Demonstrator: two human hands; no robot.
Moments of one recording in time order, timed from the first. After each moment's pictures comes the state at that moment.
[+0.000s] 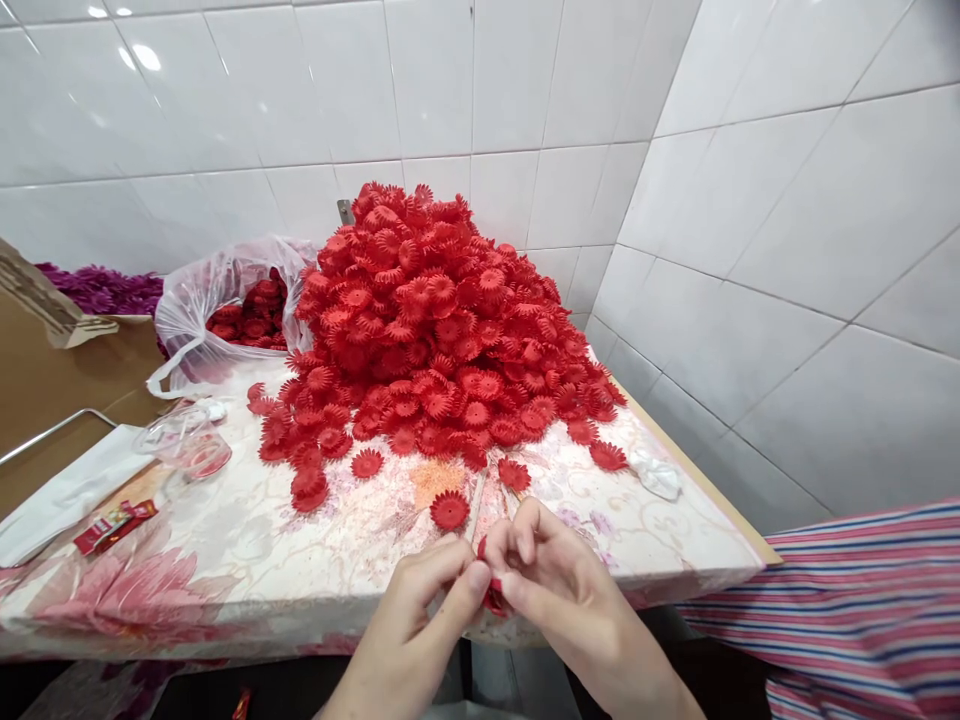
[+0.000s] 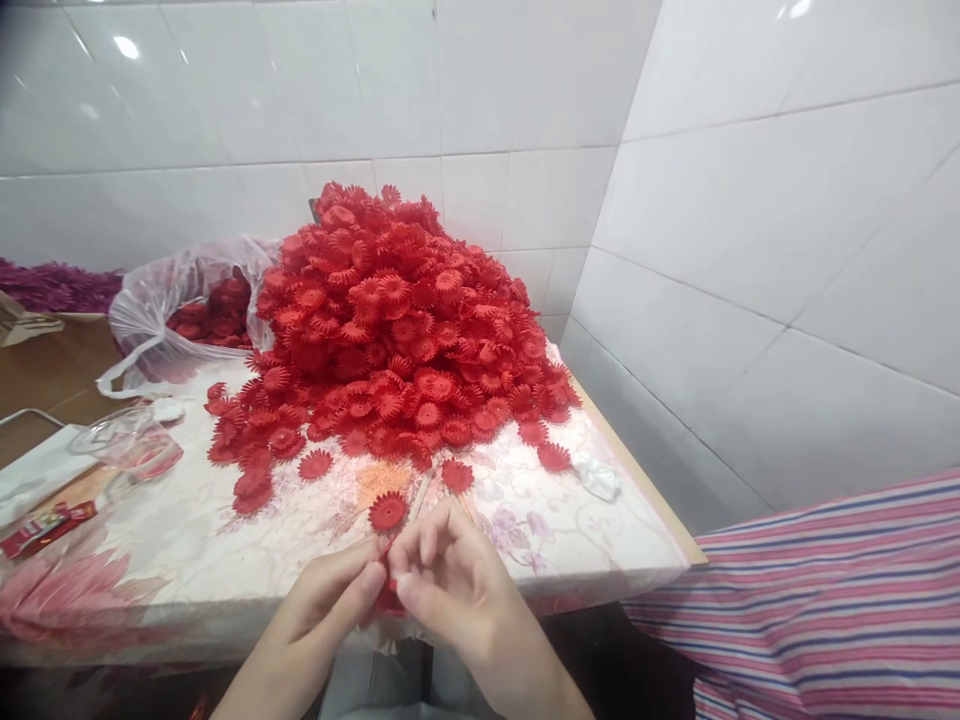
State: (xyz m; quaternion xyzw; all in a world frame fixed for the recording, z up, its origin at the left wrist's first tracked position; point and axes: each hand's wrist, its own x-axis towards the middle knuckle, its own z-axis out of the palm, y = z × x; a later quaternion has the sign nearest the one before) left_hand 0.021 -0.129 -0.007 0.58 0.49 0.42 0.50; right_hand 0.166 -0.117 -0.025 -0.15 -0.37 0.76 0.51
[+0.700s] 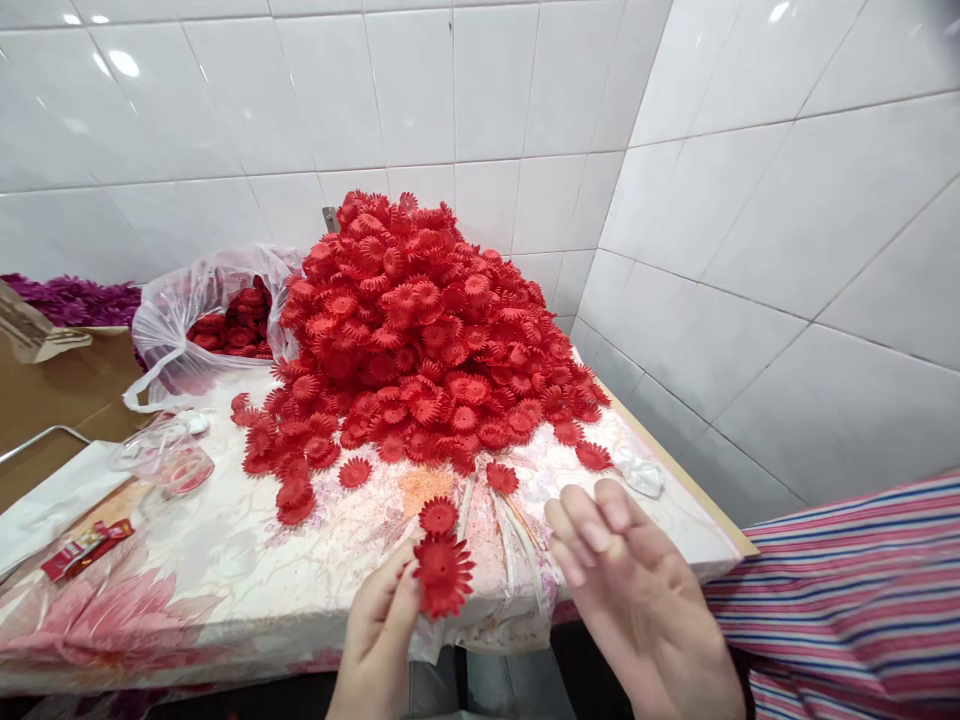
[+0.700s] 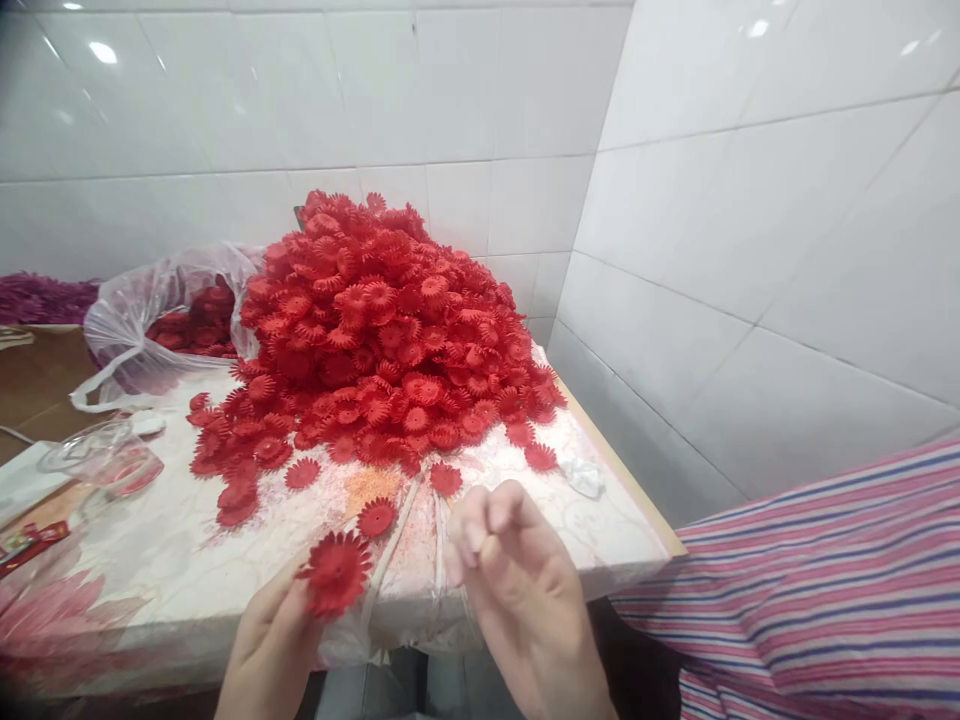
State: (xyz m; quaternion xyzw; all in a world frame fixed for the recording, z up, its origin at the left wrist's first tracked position) left_hand 0.024 -0.132 -0.032 0.31 0.46 0.64 0.53; right_hand 0.191 -0.125 -0.013 -0.19 -0.32 0.66 0.66
